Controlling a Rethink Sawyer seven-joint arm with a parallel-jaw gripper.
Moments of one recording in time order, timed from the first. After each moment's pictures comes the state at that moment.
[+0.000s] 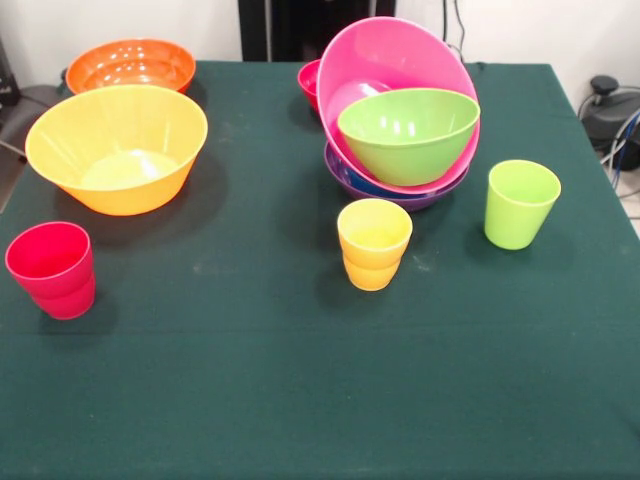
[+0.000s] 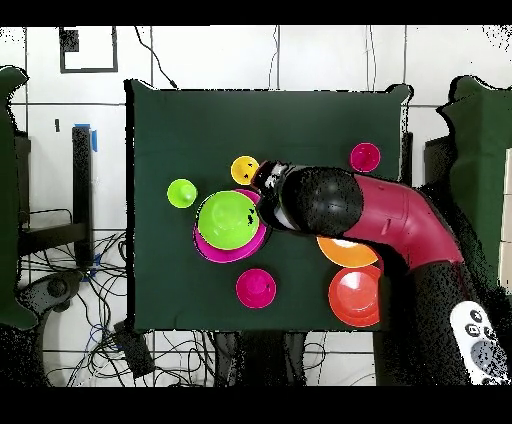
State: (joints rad) arm -0.64 -0.98 0.41 1.78 -0.08 0.75 2.08
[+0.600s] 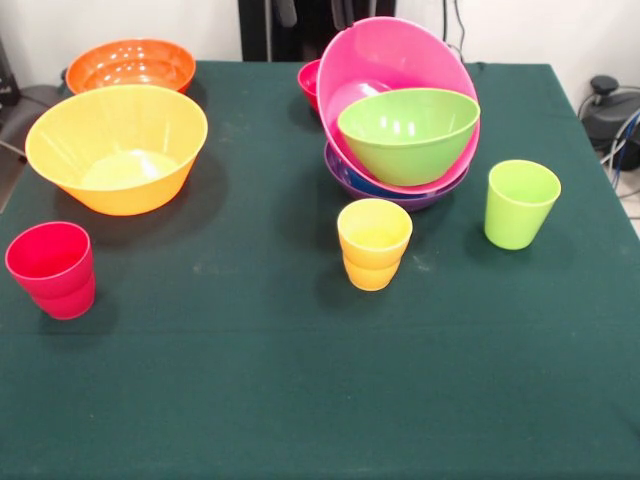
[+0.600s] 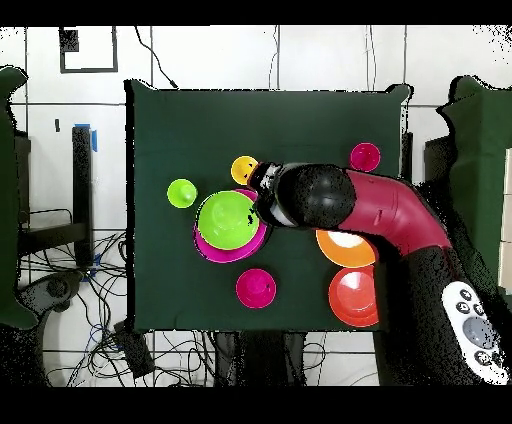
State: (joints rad) arm -0.65 -0.93 0.45 1.77 -0.11 0.75 2.08
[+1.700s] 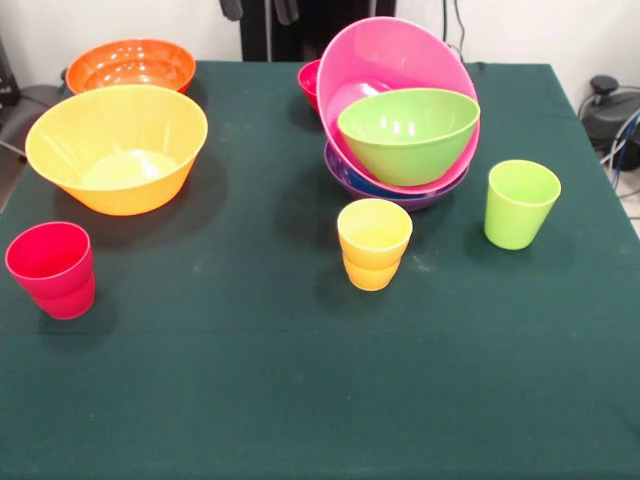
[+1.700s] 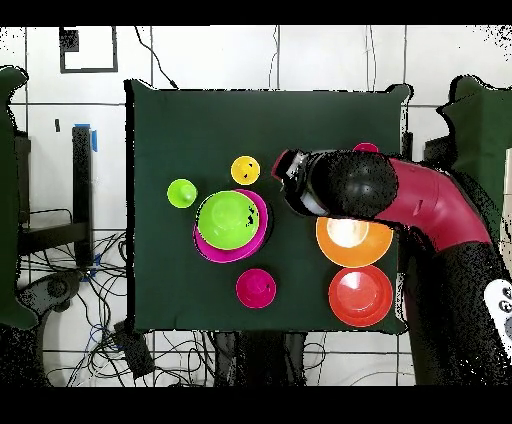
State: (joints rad) arm -0.75 -0.90 0.52 1.69 -0.15 0.82 2.08
